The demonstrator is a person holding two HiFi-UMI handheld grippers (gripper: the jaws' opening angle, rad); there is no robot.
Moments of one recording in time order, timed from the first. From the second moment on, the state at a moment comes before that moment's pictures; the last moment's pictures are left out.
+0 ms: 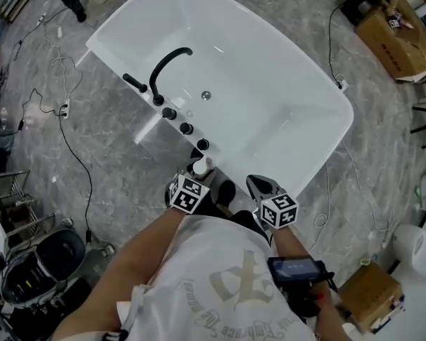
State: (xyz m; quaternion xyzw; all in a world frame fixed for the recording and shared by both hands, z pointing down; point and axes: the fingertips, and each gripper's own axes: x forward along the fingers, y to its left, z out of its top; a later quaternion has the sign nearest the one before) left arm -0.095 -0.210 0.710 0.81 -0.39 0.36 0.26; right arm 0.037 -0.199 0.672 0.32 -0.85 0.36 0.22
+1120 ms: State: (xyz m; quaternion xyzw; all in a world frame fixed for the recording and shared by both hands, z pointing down) left arm -0.068 -0.241 0.765 0.81 -0.34 0.41 0.23; right arm 0.054 -0.208 0.675 0.33 -0.84 0.36 0.23
